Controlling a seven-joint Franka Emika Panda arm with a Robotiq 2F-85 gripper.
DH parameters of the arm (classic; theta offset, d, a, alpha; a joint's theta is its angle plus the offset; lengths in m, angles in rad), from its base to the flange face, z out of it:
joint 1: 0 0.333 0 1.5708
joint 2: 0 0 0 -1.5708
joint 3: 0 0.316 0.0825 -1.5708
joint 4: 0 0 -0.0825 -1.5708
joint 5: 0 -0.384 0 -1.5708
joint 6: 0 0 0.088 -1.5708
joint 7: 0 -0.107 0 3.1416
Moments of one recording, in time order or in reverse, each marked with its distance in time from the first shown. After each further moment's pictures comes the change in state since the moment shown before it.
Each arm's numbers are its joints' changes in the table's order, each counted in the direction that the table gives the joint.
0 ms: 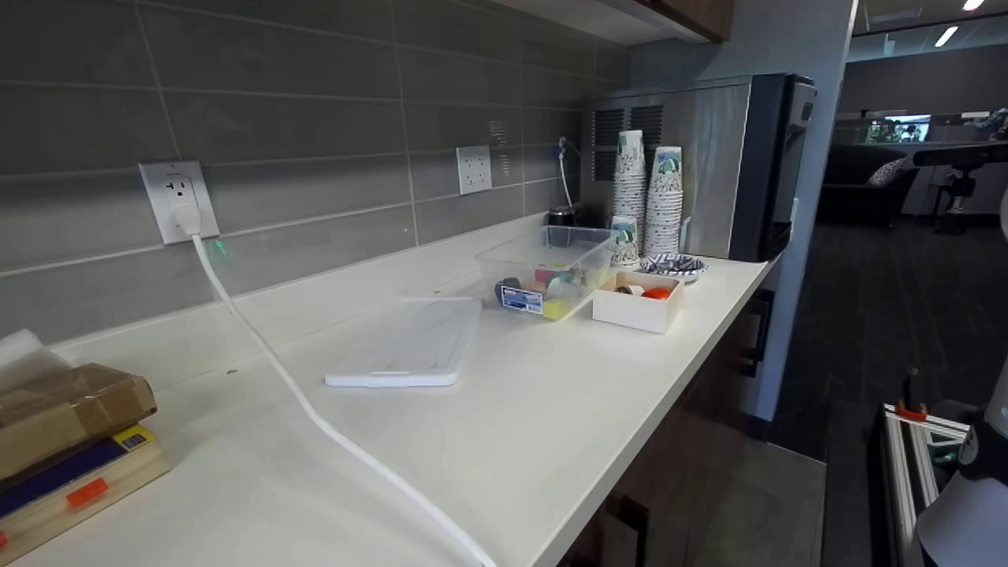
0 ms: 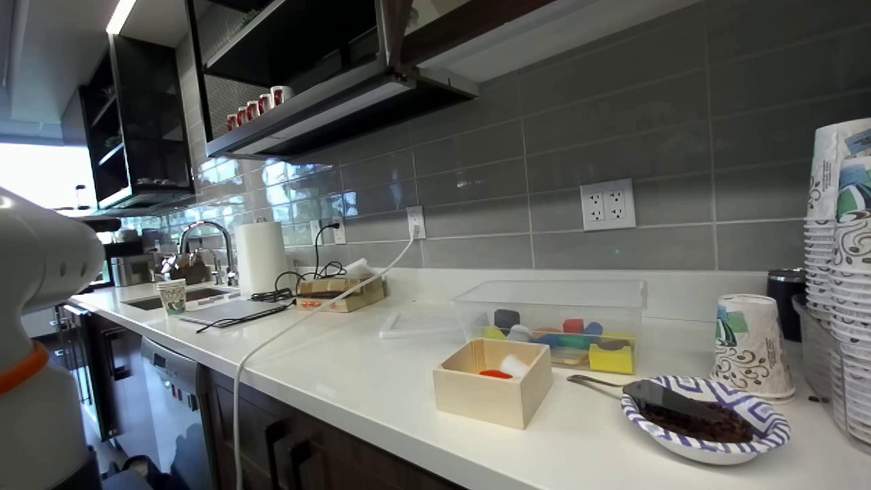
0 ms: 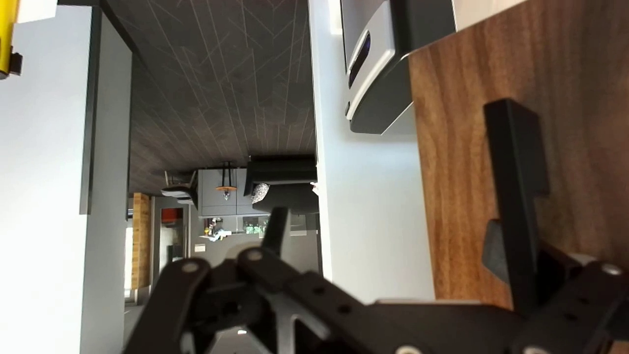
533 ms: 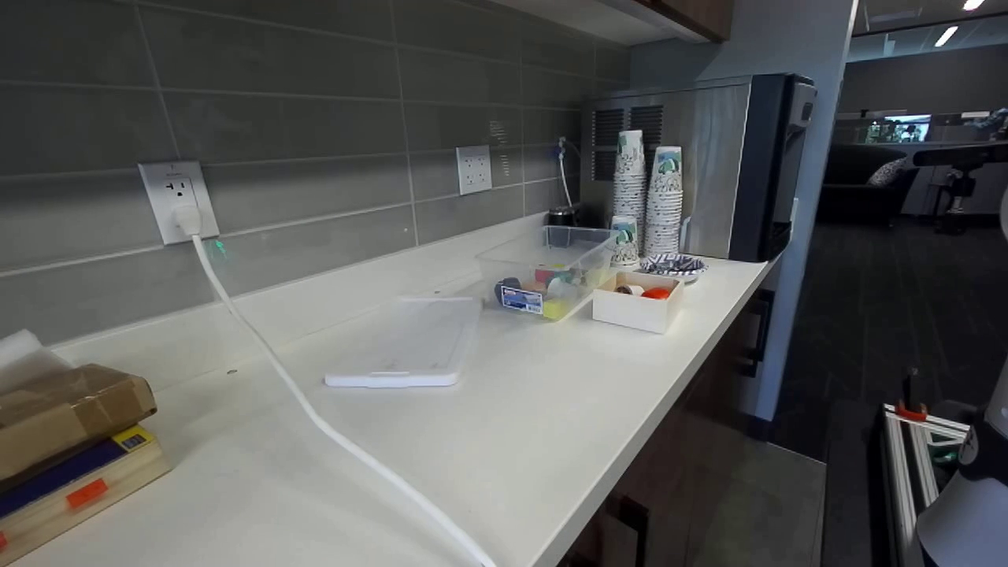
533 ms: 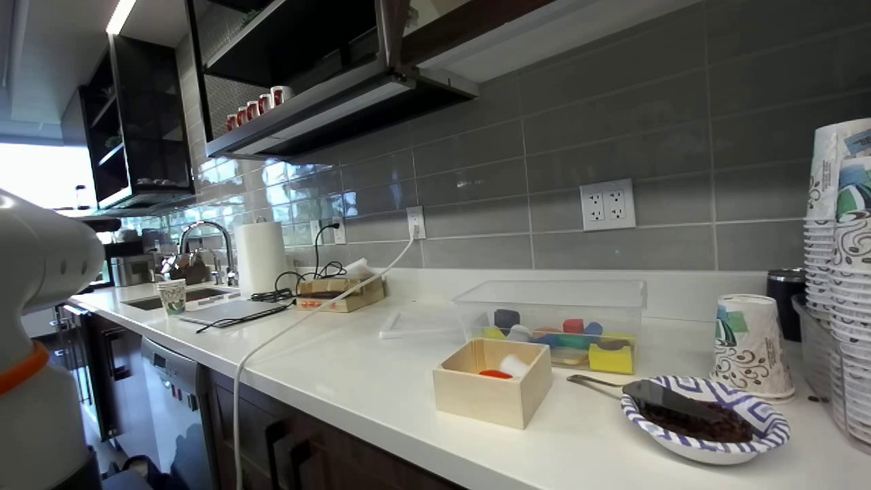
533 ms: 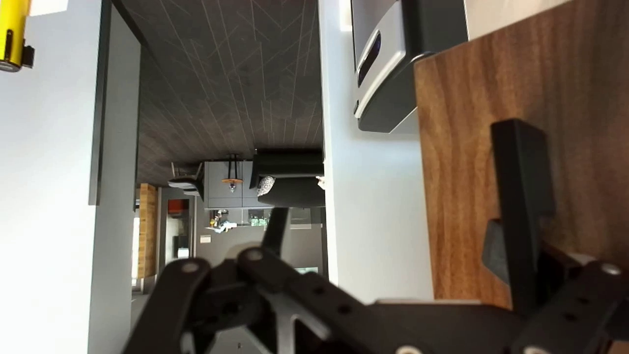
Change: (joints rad) arm 0.000 0.039 0.009 0.048 0.041 -0.001 -0.019
